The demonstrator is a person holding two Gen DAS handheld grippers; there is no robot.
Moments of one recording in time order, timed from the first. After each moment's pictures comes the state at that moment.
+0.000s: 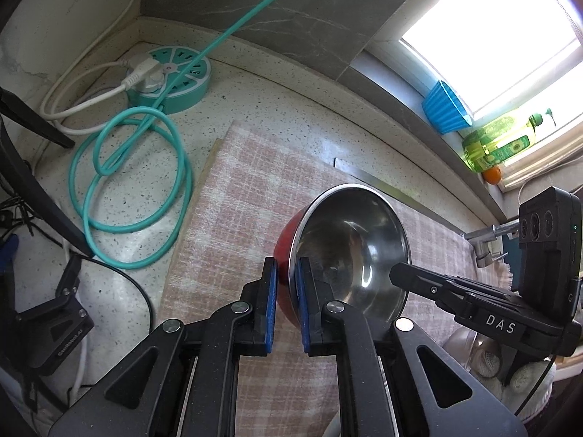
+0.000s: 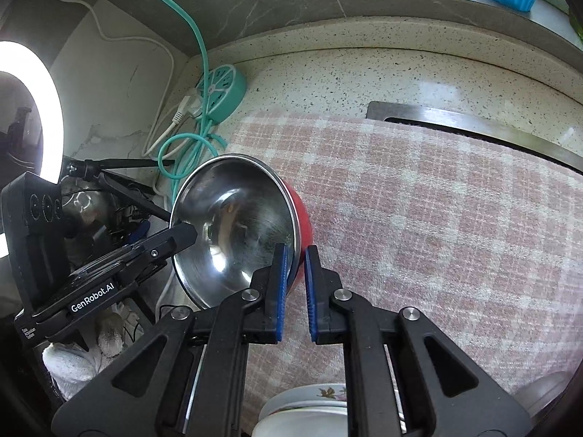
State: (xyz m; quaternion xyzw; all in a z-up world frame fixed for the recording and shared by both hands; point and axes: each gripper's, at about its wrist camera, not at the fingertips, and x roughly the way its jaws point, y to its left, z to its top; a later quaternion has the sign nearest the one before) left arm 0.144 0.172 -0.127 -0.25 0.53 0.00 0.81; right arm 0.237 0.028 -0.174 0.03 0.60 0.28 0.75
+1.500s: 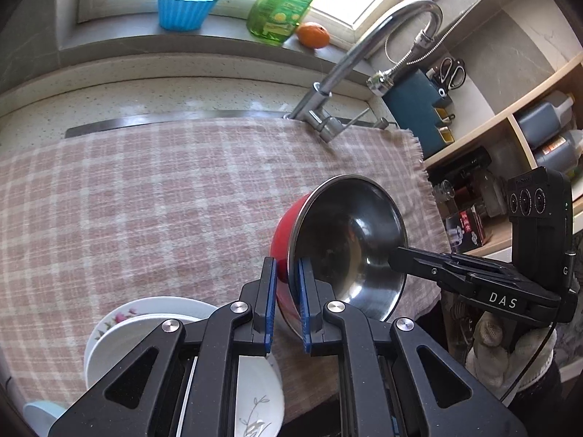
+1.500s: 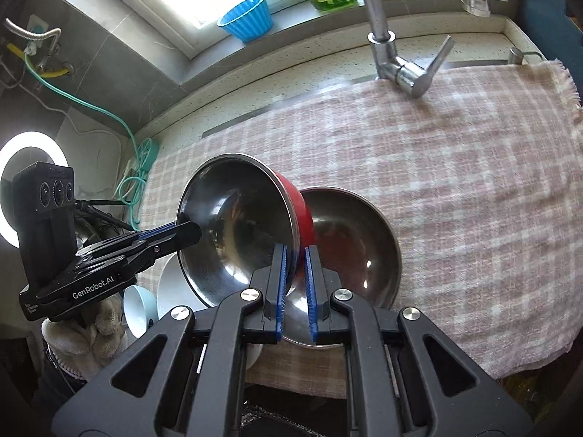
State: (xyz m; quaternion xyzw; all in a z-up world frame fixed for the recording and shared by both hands) left arm 0.126 -0.101 -0.085 -0.12 0.56 -0.24 0.78; right arm 0.114 -0.278 -0.108 0.14 0.55 0.12 0.81
